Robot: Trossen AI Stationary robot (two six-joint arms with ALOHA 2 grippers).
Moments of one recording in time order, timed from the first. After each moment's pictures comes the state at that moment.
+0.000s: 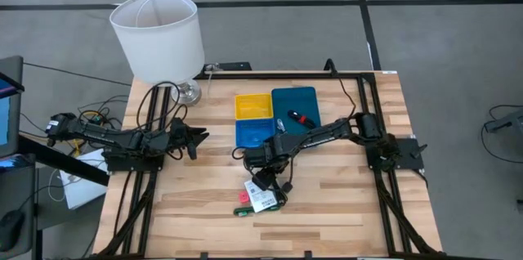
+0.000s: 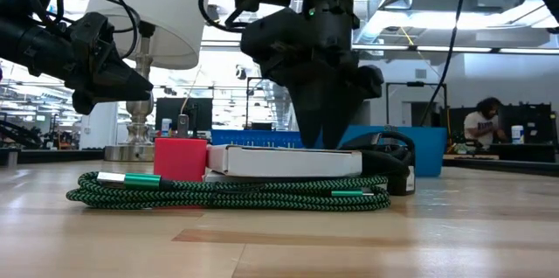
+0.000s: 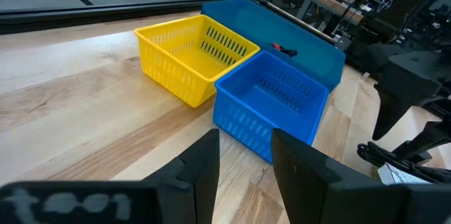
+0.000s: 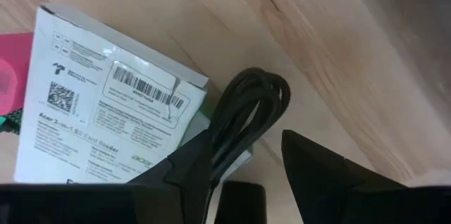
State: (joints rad) left arm -0.16 0.40 0.02 0.05 -0.58 -0.58; right arm 0.15 2.17 1.71 -1.02 -0.14 0.81
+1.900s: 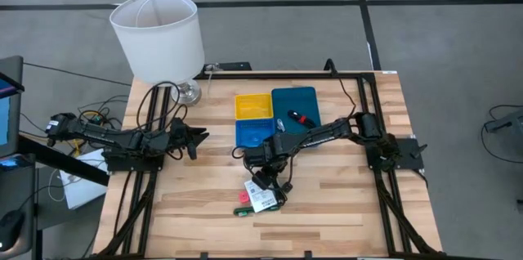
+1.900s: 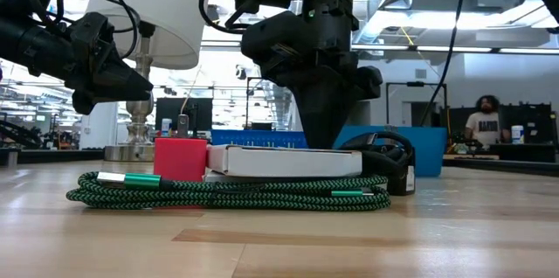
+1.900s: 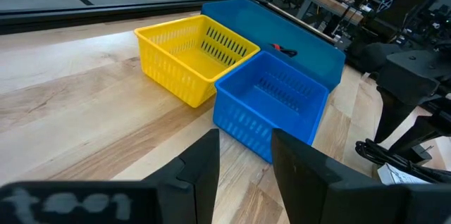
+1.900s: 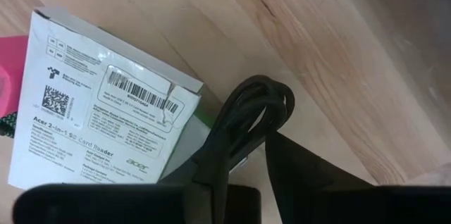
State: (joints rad) left arm -0.16 0.40 0.02 0.05 -0.58 -0.58; right arm 0.15 2.17 1.71 -1.02 -0.13 0.80
